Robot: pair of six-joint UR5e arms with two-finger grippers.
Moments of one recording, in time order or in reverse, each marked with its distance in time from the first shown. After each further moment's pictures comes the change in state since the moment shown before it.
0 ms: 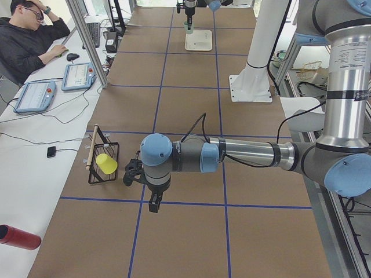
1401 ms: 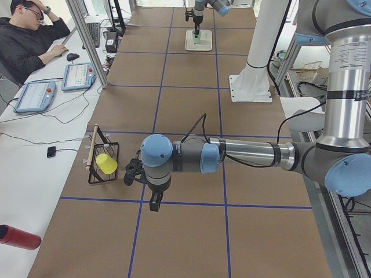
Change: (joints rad) left arm 0.000 0.001 0.000 0.000 -0.014 0.000; right arm -0.157 -0.122 -0.035 0.224 -0.120 0.168
